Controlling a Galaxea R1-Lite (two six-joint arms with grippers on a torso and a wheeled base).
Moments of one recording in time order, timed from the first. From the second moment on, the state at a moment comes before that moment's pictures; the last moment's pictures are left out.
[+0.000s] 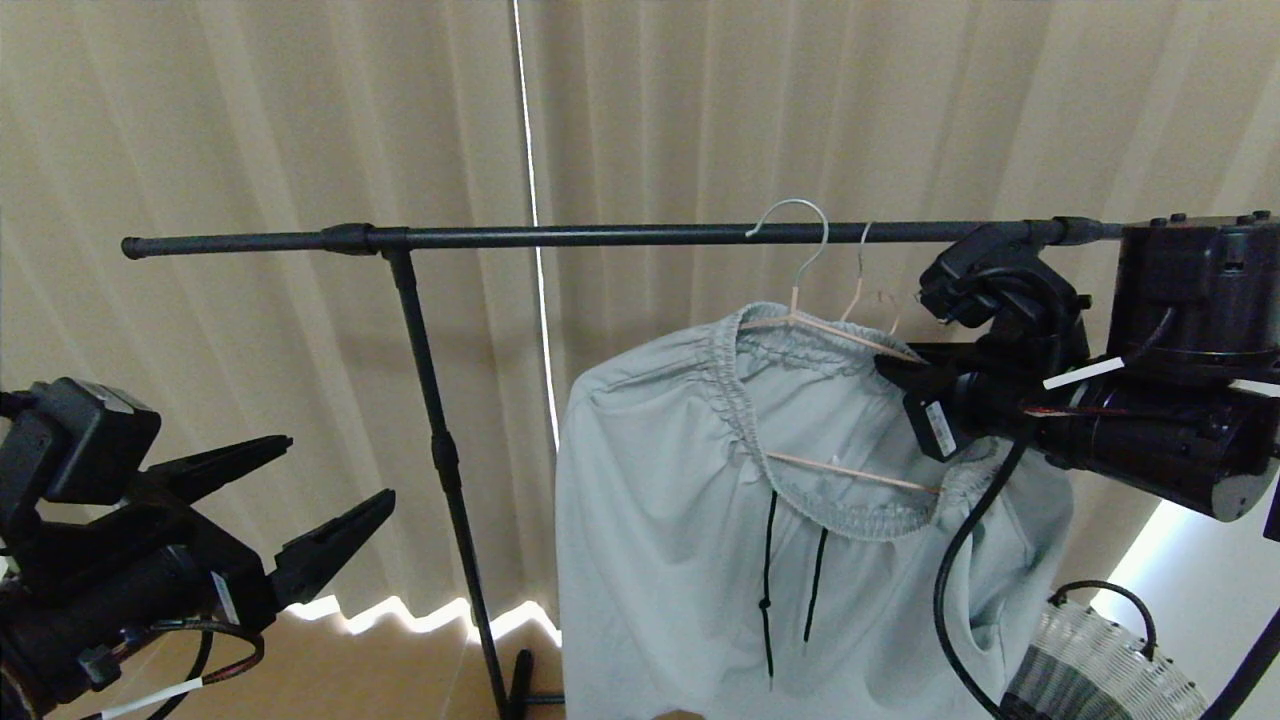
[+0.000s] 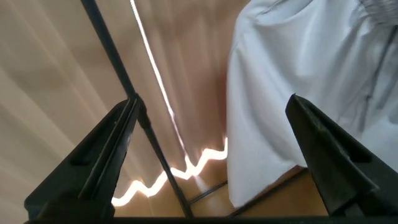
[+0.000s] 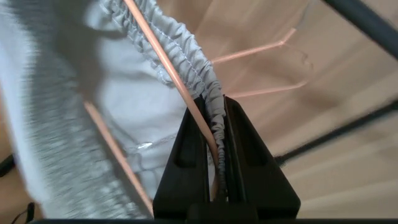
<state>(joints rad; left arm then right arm) -0.21 1.22 -0.26 -0.82 -0.21 0.18 0.48 1.55 -0.89 -0.36 -0.21 -0.33</state>
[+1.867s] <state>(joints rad) -0.21 1.16 -0.25 -0.82 -0.21 0.24 0.43 1.82 -1.10 -0.36 -0.38 -0.29</state>
